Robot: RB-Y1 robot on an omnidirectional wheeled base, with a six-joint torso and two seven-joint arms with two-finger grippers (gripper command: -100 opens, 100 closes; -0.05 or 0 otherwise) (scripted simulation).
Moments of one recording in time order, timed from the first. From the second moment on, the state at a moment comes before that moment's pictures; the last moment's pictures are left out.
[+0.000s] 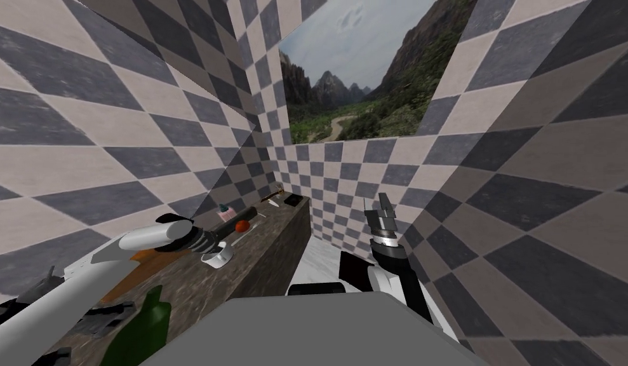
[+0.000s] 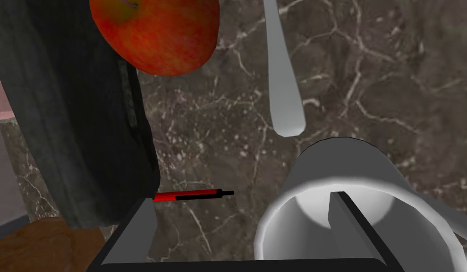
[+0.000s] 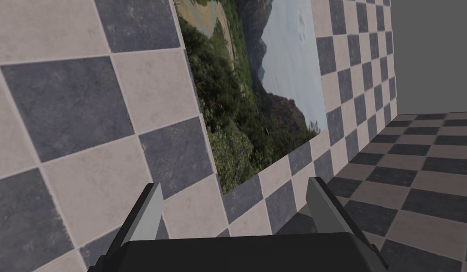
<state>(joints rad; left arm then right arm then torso) 0.04 1.01 0.32 -1.46 0.95 1.37 0.65 0.52 -0.01 0.03 -2.25 -0.01 -0.56 0.00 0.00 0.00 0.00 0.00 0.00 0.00</state>
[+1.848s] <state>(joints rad) 0.04 1.09 0.32 -1.26 1.07 1.68 0.71 0.52 -0.01 0.03 -2.25 -0.01 -0.56 0.00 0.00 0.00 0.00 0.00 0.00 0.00</state>
